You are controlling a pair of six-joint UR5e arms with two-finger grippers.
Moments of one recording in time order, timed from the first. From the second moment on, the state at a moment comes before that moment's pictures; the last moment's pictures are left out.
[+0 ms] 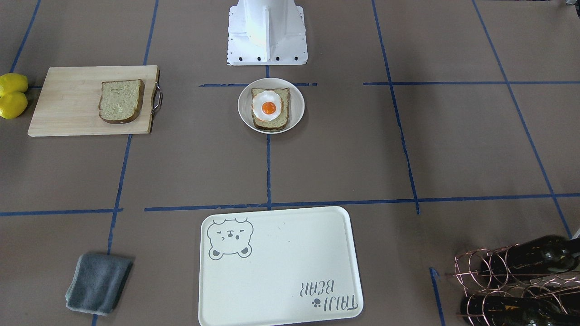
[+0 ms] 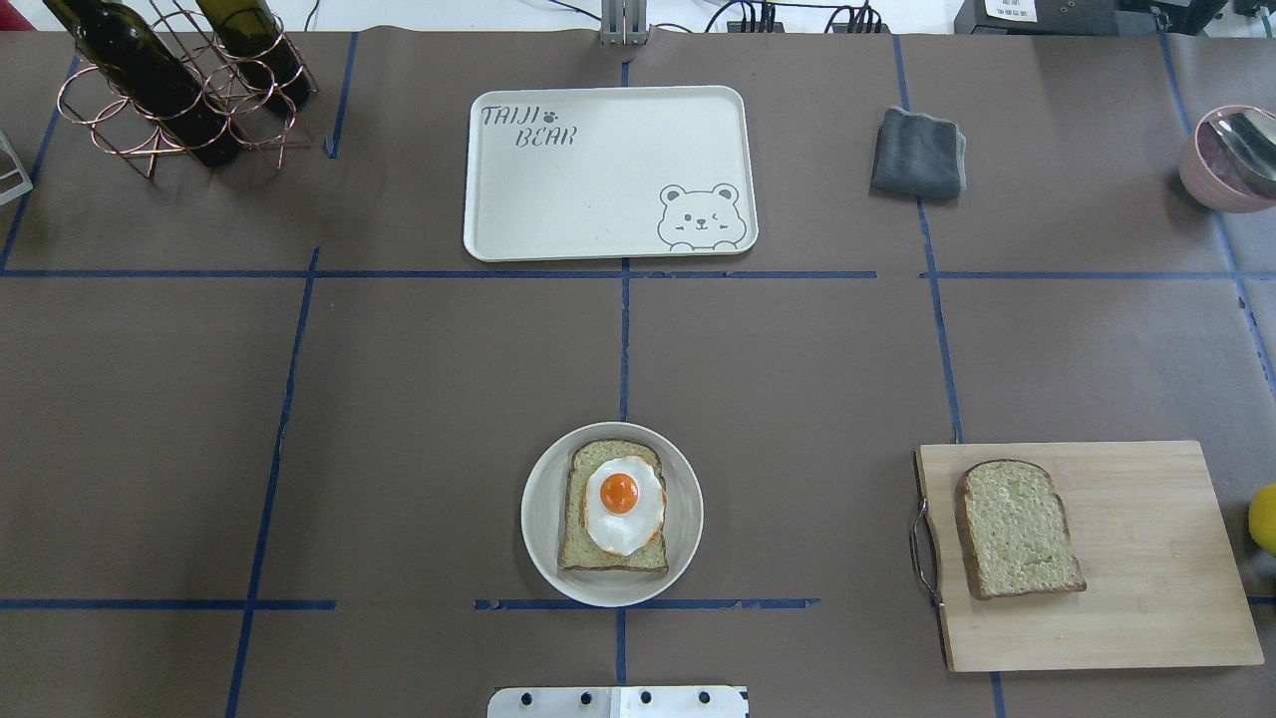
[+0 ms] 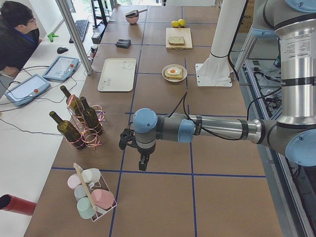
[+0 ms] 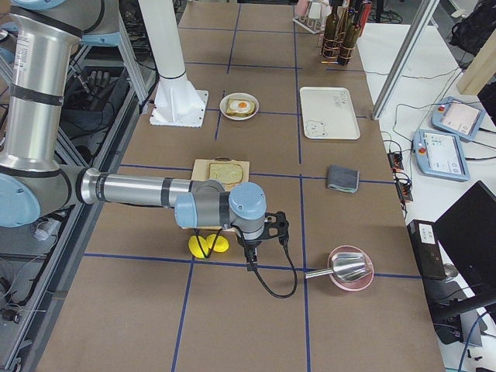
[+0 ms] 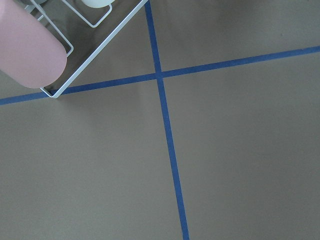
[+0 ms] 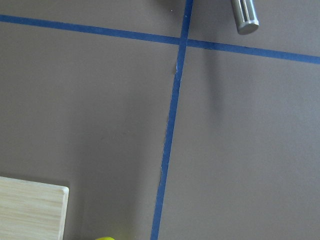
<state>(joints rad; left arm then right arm) -1.56 -1.43 -1.78 -1.58 -2.36 0.10 1.54 -1.81 1.77 -1.45 2.36 -0.05</state>
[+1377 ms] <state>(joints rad) -1.56 -1.44 -1.84 -1.59 -2.37 0.09 1.54 -1.79 1.84 -1.43 2.40 -0.05</state>
